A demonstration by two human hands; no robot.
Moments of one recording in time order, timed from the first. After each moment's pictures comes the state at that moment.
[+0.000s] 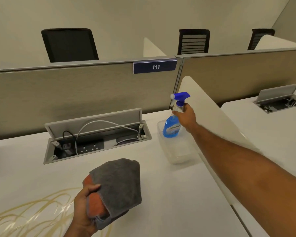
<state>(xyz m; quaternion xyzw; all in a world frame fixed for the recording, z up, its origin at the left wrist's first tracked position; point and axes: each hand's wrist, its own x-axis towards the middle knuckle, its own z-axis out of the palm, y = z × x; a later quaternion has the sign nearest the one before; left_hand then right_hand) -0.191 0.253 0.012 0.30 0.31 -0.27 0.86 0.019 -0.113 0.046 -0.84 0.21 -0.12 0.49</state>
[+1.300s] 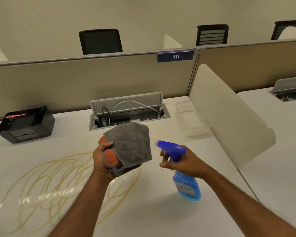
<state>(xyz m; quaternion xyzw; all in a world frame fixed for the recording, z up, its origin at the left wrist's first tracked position) -0.271 0.314 0.067 0.30 0.16 -0.24 0.91 -0.302 0.043 0.077 -0.81 -0.10 0.14 0.56</state>
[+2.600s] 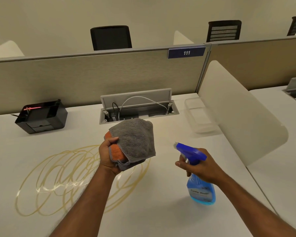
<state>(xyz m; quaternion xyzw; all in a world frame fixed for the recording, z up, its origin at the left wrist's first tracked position) -0.284 0.331 0.069 0.32 0.15 -0.26 0.90 -0.340 0.037 0.073 -0.81 -0.07 0.08 0.58</state>
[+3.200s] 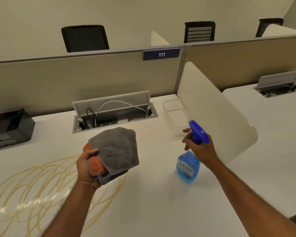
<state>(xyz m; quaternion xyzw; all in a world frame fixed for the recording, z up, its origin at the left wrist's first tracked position) -0.267 0.305 0.047 0.32 0.21 -0.23 0.90 -0.279 -0.052 0.059 -0.79 0.07 -0.11 0.60</state>
